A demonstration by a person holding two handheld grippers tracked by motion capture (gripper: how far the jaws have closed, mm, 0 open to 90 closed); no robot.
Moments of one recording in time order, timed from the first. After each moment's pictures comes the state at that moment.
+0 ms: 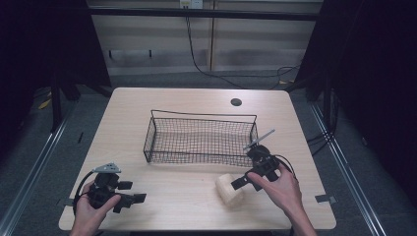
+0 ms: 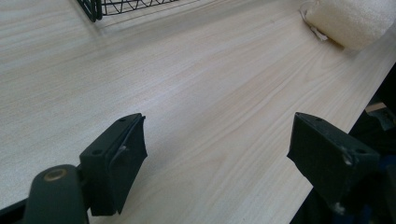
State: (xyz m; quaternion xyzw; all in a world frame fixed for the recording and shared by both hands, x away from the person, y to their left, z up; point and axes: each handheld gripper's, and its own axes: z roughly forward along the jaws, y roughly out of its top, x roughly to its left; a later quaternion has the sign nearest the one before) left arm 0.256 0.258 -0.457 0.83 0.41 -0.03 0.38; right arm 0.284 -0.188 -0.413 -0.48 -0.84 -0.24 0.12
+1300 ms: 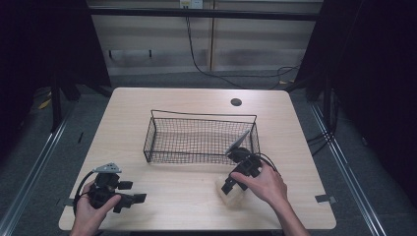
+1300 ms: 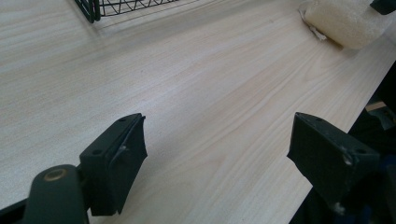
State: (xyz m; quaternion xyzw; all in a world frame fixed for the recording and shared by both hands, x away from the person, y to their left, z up) left arm 0.256 0.257 -0.457 0.83 0.41 -0.03 0.38; right arm 0.308 -0.149 -0.440 -0.47 -0.86 -0.12 0.17
